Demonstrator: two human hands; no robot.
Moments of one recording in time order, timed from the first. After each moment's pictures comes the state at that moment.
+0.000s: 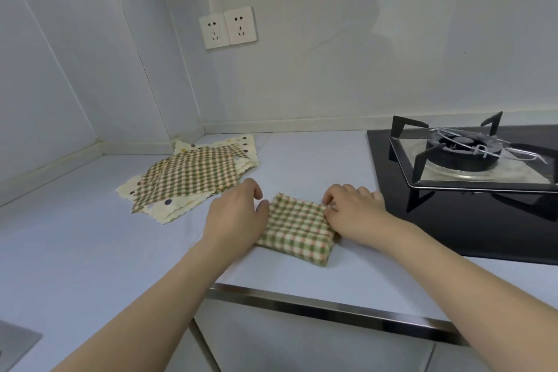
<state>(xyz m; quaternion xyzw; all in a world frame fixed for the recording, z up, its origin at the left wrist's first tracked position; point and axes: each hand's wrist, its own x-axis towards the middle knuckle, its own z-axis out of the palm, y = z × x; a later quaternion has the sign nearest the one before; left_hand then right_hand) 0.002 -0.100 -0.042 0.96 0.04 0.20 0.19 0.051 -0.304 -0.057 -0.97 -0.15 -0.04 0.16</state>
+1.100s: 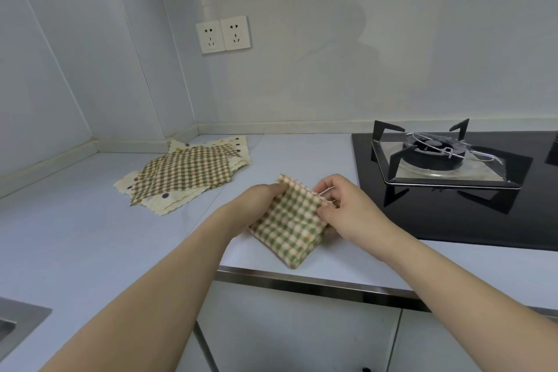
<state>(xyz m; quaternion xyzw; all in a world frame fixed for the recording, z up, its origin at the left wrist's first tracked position) 0.004 -0.132 -0.019 0.86 0.10 -0.11 0.50 -0.010 -0.319 -0.035 -0.83 -0.15 -0.01 0.54</state>
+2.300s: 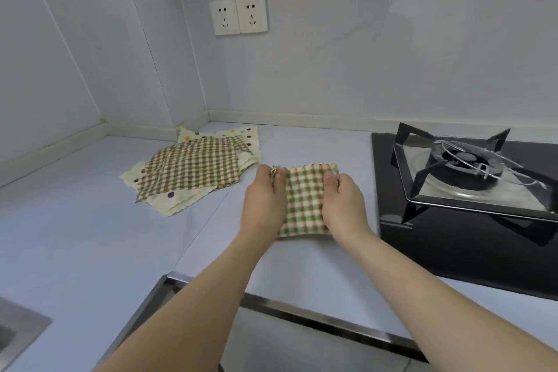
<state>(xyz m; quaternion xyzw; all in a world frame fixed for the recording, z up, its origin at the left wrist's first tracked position) 0.034 -0.148 -0.034 0.84 0.08 0.25 0.47 0.052 -0.273 -0.036 -0.81 -0.01 -0.11 0.58</state>
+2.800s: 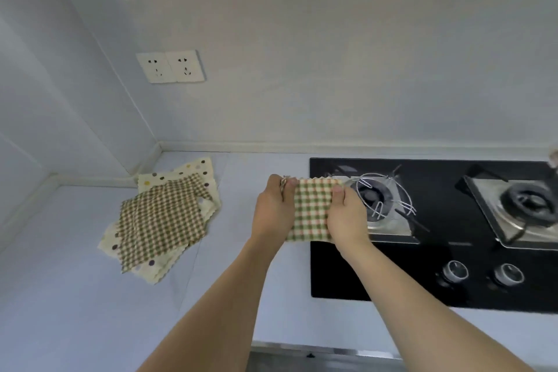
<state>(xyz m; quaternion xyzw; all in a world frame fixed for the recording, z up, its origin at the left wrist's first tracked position) 0.080 -0.247 0.172 0.86 0.07 0.03 0.50 0.072 -0.372 0.163 -0.81 0.18 -0.06 0.55</state>
